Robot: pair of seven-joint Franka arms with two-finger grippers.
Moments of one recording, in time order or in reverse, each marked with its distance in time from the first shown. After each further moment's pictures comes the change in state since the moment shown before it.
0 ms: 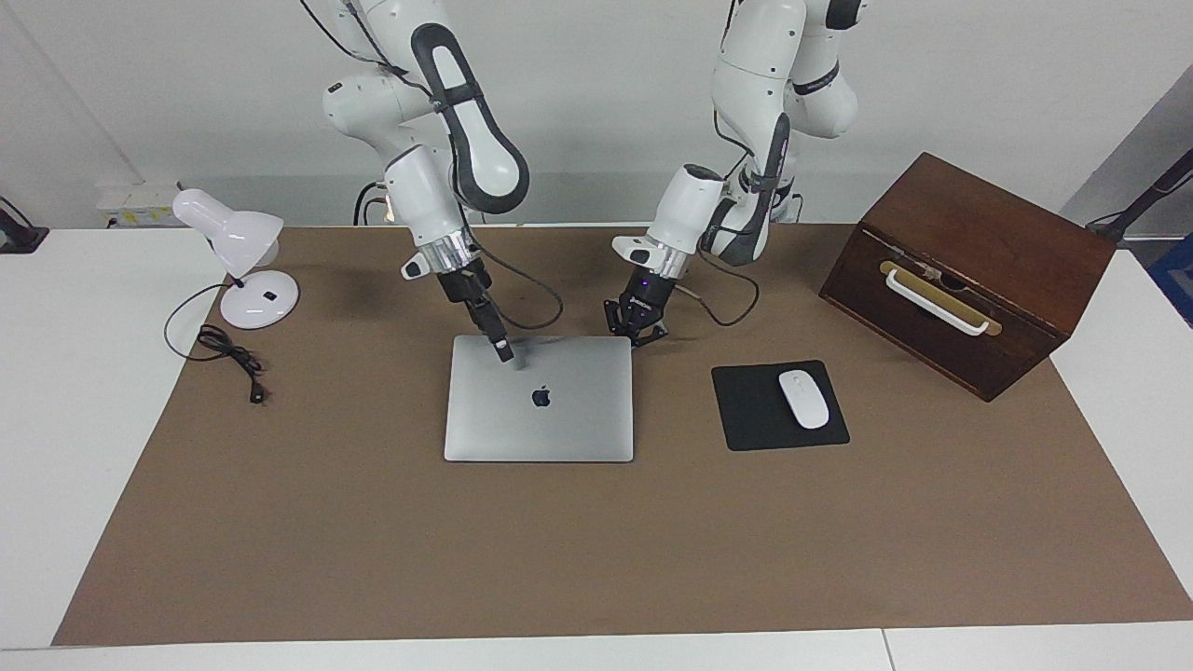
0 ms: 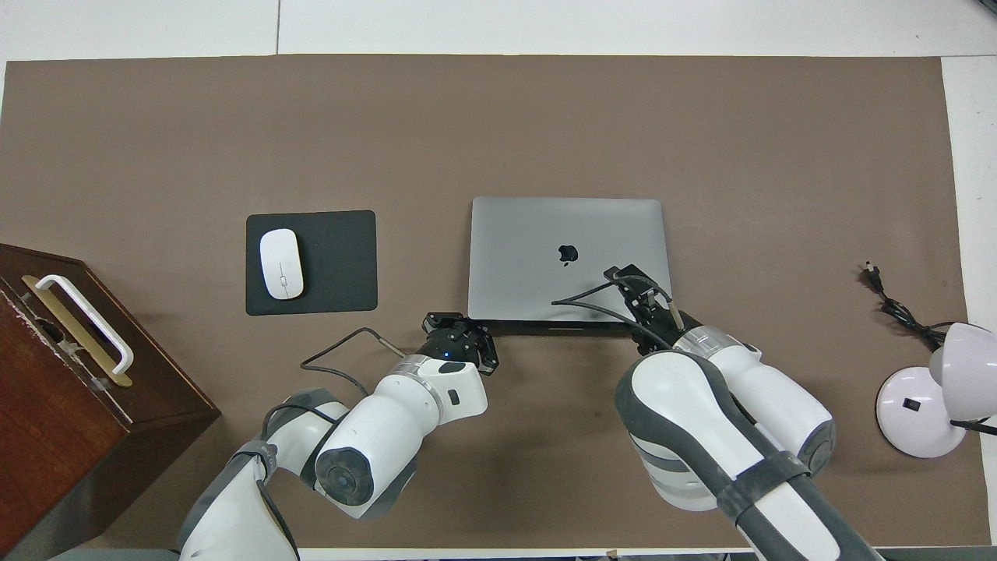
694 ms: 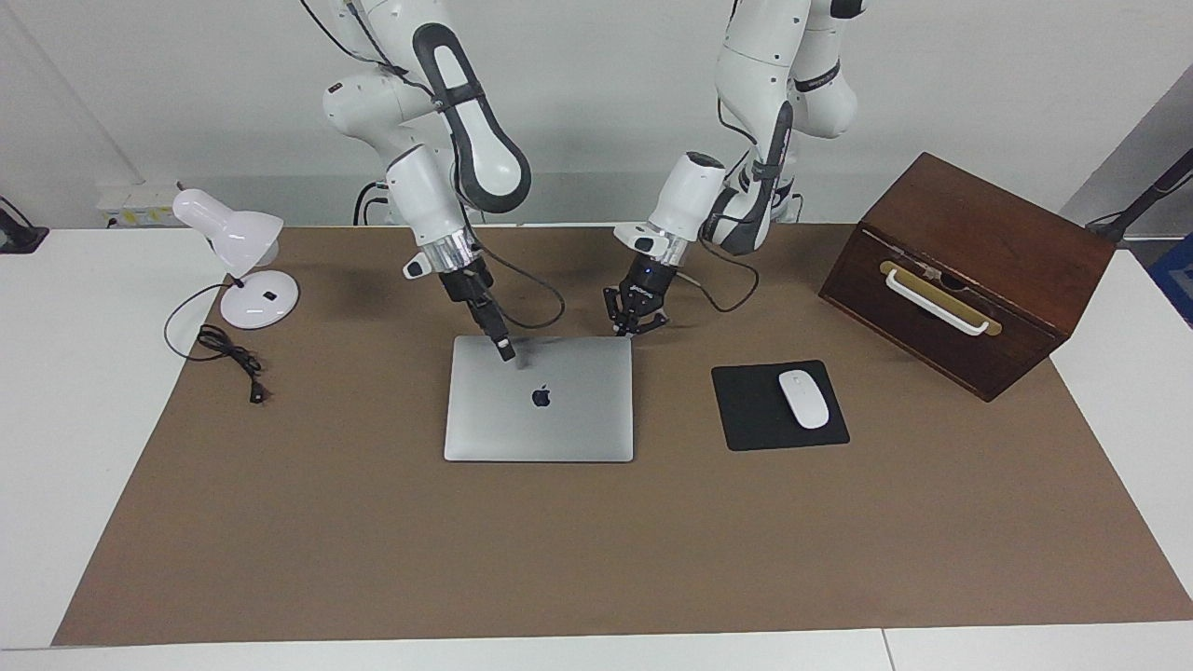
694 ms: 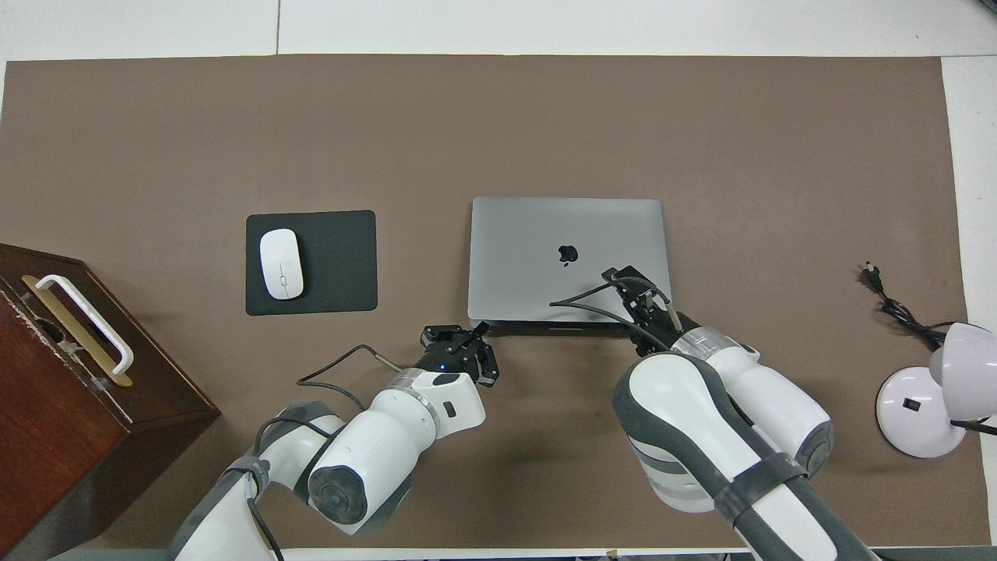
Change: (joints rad) left arm 0.000 -0.050 -0.018 -0.046 0.000 -0.003 -0.091; right arm 0.012 -0.001 0.000 -0.008 0.000 0.000 0.001
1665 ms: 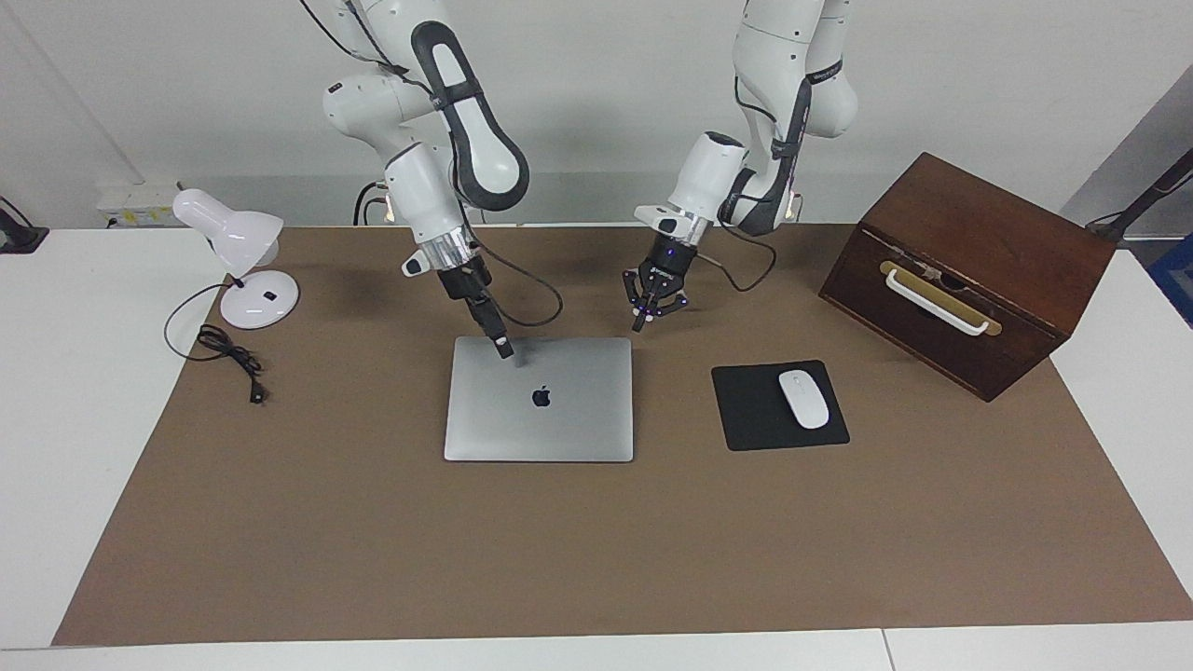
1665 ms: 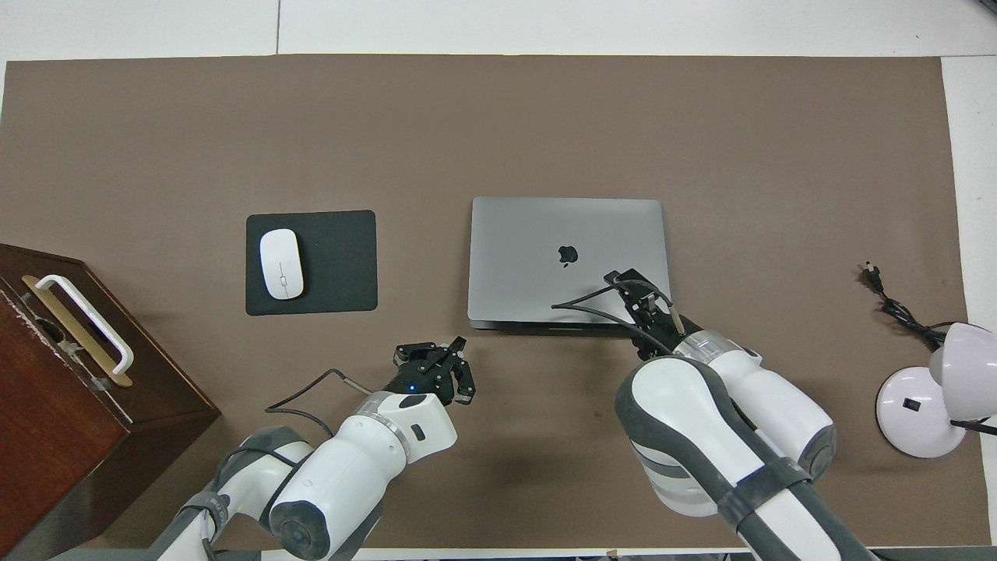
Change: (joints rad) left arm 0.023 -0.144 -0.006 -0.139 0.000 -0.003 -0.055; right arm 0.001 -0.009 0.000 -0.012 0.000 0.000 0.012
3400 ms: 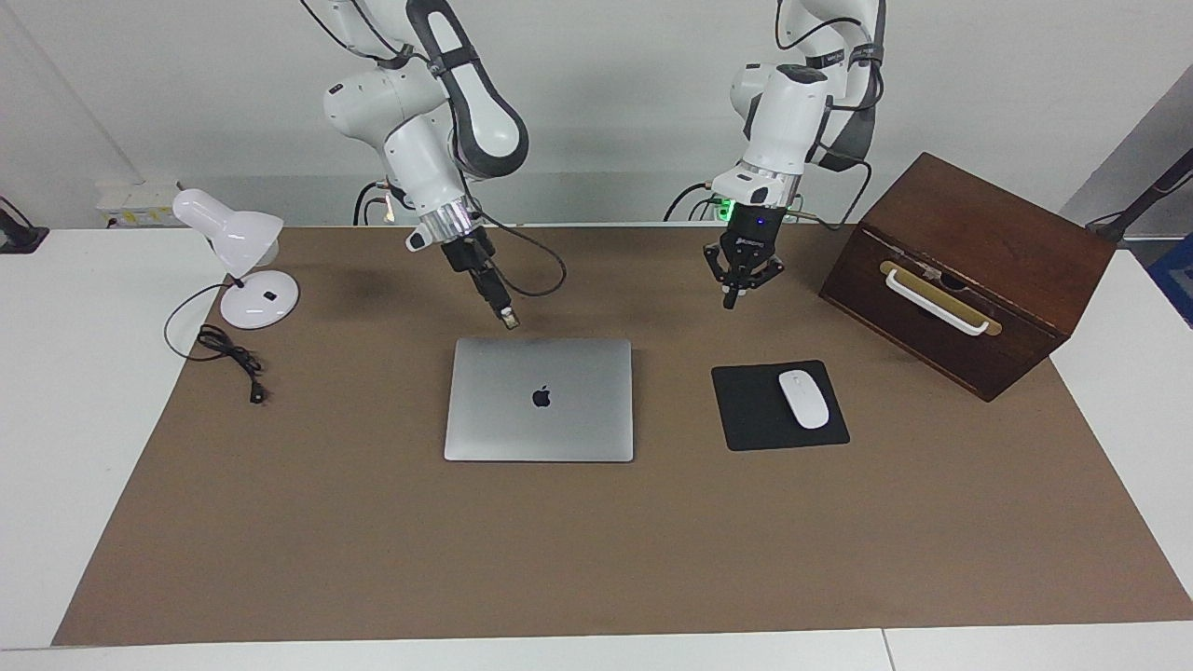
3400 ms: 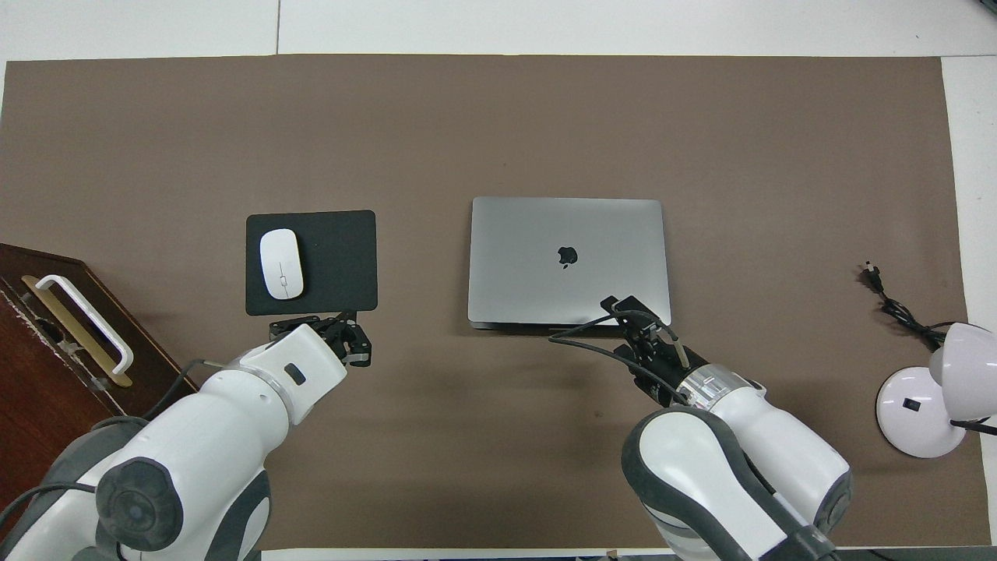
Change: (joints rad) left arm 0.247 -0.395 -0.002 0.076 0.000 -0.667 -0.060; right arm 0.050 -0.140 0.011 -0.111 0.000 0.001 0.064
